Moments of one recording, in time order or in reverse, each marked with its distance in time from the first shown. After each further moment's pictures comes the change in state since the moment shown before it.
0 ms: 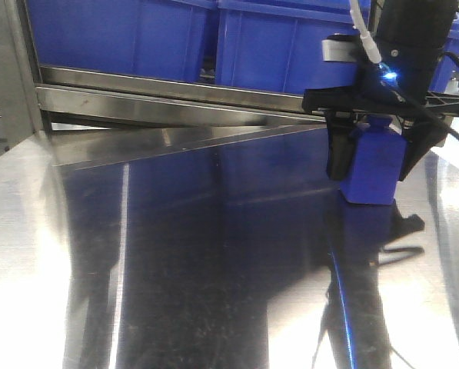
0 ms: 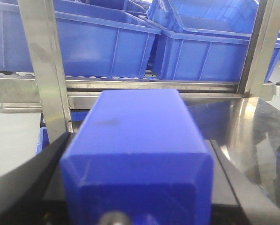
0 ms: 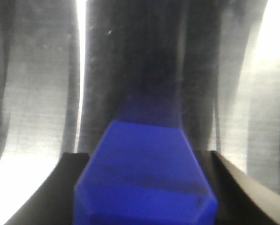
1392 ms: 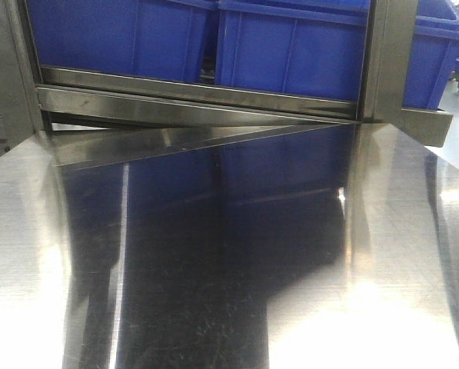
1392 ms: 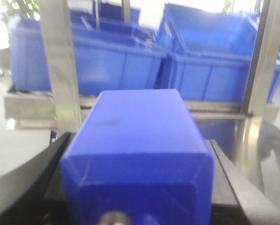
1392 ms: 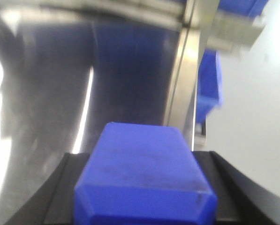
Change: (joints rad) left arm 0.000 -0.182 0.000 0.032 0.071 0.000; right arm 0.001 -1.290 0.812 -0.267 -0.420 -0.006
